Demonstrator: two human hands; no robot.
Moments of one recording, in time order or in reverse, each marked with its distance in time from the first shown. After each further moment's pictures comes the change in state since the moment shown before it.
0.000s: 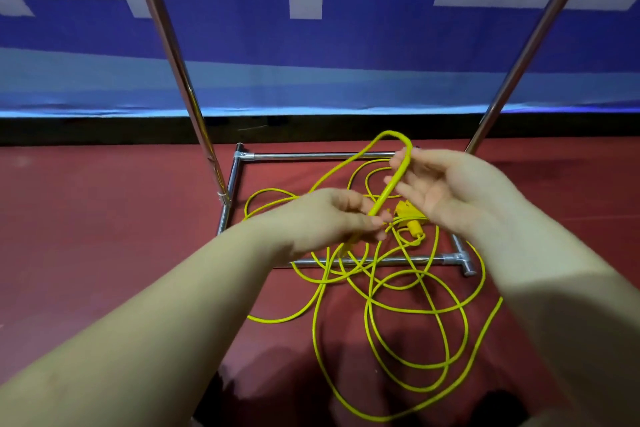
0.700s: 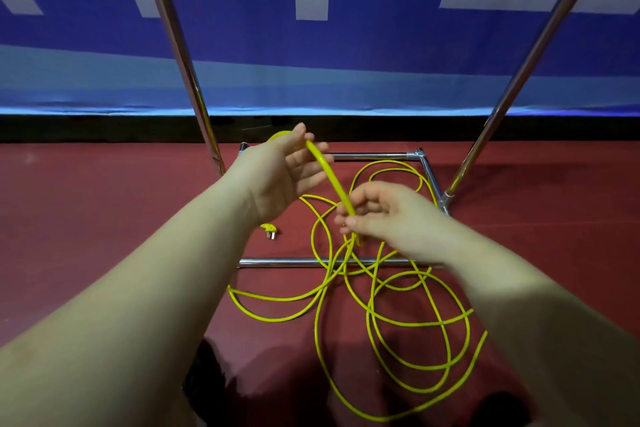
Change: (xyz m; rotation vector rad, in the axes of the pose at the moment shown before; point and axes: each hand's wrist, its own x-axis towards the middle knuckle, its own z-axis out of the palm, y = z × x) left_hand -0.002 0.021 -0.047 -0.717 0.433 0.073; right_hand -0.005 0.045 0.005 -0.979 -0.461 -0.236
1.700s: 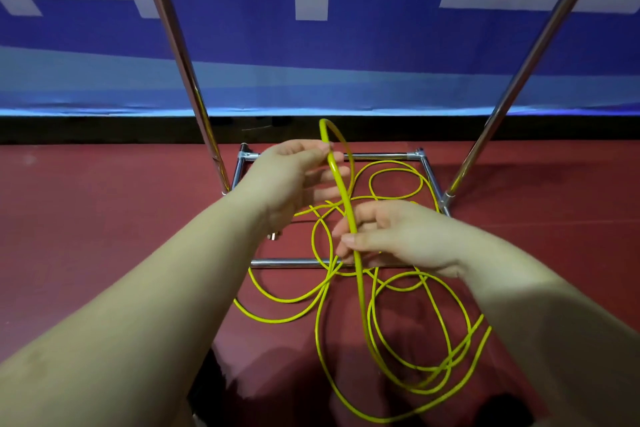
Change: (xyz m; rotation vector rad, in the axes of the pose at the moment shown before) left_hand -0.006 -0.010 0.006 0.153 -0.097 0.098; right_hand -0.010 -0.007 0.000 0.057 -0.178 0.247
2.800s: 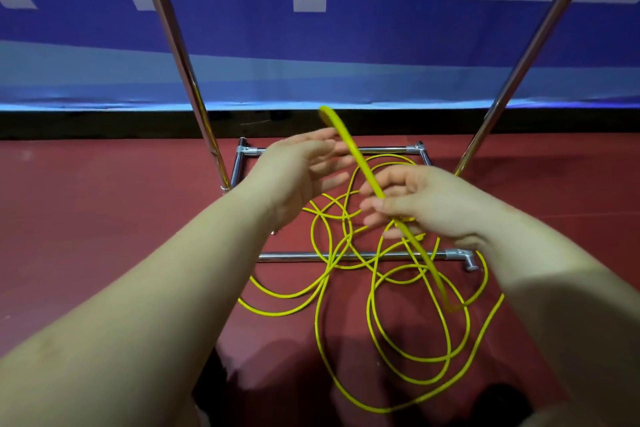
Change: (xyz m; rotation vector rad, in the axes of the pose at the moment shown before) left_hand 0.004 -0.005 0.008 -0.083 0.018 -0.034; right_hand -0.004 -0.003 -0.025 0.043 0.189 -0.053
